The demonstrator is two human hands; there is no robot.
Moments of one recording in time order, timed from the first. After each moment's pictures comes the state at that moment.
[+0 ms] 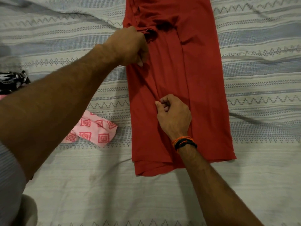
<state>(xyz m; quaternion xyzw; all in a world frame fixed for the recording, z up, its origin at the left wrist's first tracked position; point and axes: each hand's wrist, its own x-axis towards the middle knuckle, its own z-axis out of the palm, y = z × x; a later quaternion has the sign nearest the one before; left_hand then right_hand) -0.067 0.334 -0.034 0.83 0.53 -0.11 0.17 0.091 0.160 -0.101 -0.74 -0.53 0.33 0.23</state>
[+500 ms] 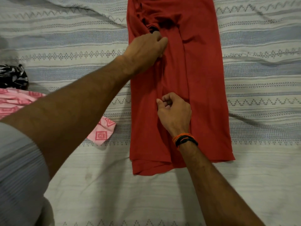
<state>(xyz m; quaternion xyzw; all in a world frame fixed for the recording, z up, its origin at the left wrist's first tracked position) -0.031 0.319 -0.067 0.87 0.49 -0.03 0.06 0.093 0.167 -0.097 -0.75 -0.50 0.38 0.23</state>
